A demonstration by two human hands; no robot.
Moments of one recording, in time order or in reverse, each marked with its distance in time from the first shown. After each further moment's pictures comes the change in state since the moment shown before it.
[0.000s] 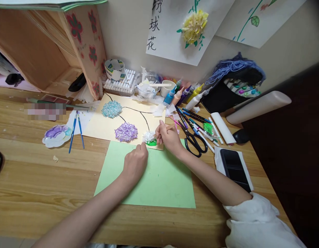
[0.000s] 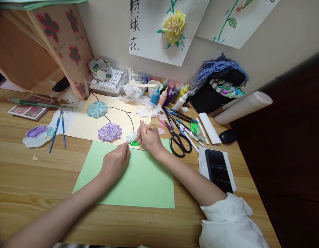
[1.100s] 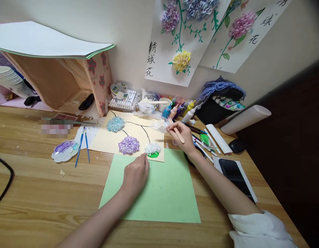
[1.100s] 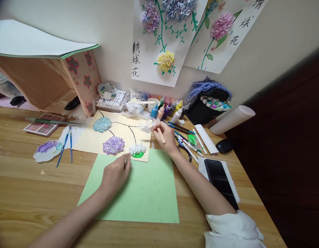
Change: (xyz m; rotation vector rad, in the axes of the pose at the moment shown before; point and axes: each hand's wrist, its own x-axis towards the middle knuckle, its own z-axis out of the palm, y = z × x) left_hand -0.003 -0.010 -0.007 -0.179 0.194 0.008; right_hand 0.032 0.013 -0.054 -0.139 0.185 -0.355
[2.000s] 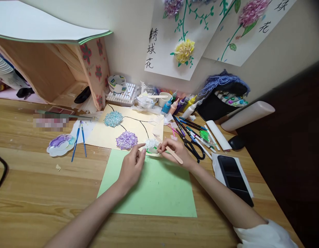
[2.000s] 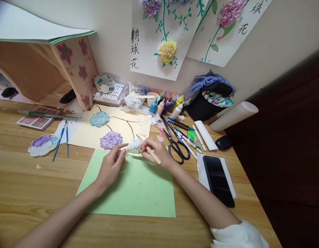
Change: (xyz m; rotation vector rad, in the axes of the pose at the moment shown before) left_hand 0.006 -0.001 -0.016 -0.785 -0.114 -0.187; right_hand -0.053 -0.030 0.003 0.136 -0.429 0.009
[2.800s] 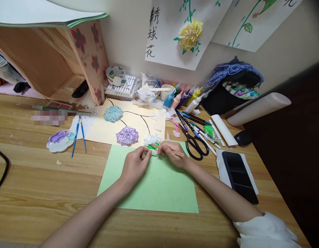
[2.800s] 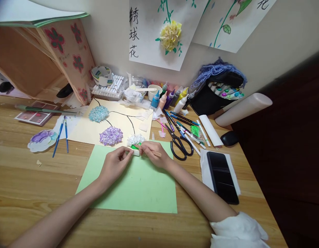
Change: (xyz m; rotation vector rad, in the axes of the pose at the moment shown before) left_hand 0.000 -0.008 0.010 0.110 -0.037 0.022; right_hand -0.008 0.022 0.015 -0.038 -0.065 -0.035
